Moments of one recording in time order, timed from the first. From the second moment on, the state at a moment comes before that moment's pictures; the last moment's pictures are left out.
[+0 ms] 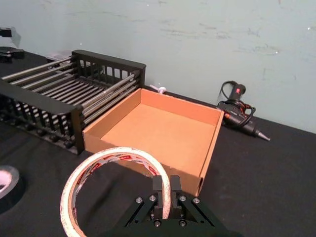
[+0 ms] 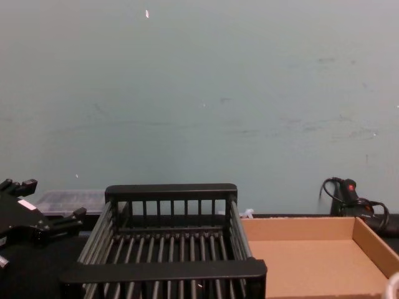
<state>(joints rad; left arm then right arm) -0.20 0.60 0.45 -1.41 -0.25 -0.12 0.03 -0.33 0.49 -0.06 -1.81 0.28 0.02 0.27</state>
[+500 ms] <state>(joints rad) -0.20 0.60 0.45 -1.41 -0.25 -0.12 0.03 -0.18 0.43 -0.12 -1.78 0.23 0.10 0.27</state>
